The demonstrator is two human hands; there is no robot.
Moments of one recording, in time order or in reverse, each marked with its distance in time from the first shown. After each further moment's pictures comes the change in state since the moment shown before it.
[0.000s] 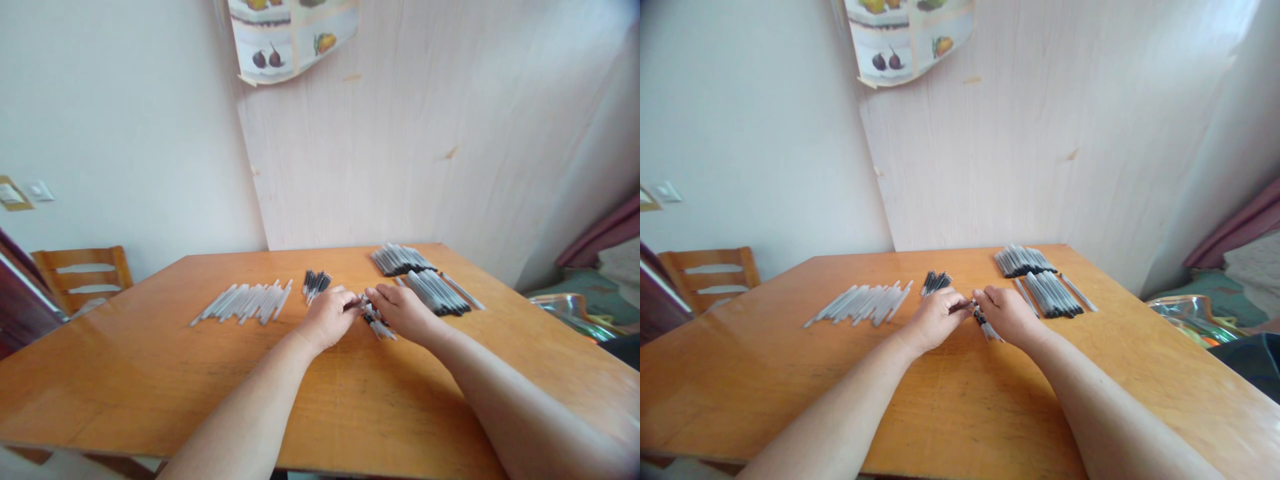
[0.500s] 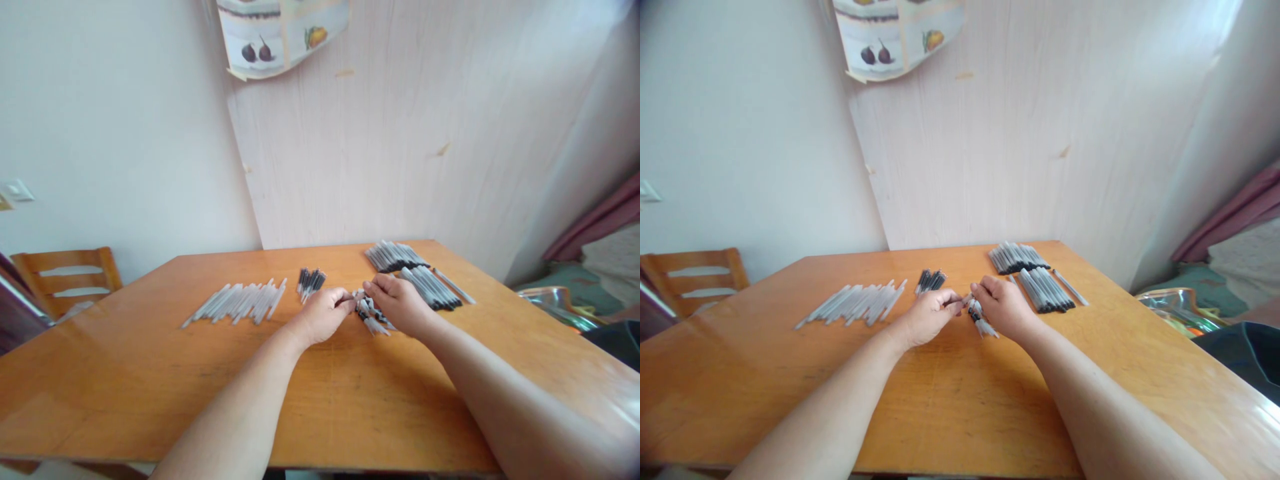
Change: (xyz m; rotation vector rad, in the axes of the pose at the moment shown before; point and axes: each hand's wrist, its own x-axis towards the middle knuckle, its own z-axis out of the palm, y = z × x) left_hand 0.001 0.001 -0.004 -0.222 -0.130 -0.118; right_hand 0.000 -0.002 -0.004 0.077 0.080 0.030
